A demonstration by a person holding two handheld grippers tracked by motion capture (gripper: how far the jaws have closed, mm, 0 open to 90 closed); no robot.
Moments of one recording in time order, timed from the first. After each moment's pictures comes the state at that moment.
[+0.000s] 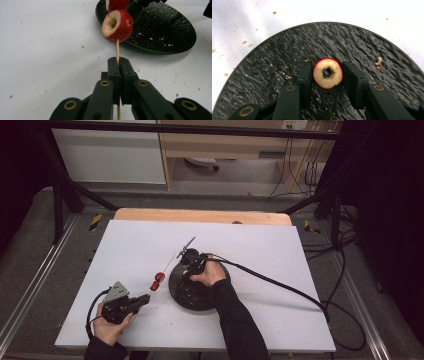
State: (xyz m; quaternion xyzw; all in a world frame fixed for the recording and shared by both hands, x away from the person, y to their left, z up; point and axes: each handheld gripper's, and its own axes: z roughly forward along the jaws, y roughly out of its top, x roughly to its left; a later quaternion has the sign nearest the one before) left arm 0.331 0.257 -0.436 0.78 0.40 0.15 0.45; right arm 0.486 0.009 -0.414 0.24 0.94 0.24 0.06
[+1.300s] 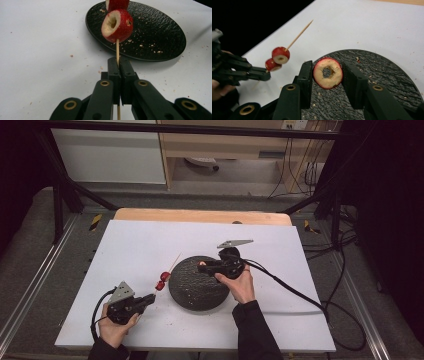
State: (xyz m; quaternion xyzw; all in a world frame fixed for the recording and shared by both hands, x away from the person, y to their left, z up) left arm 0.327 0.236 -0.428 0.78 0.39 0.15 0.46; right arm 0.428 -0.092 -0.364 0.38 0.78 0.49 0.01
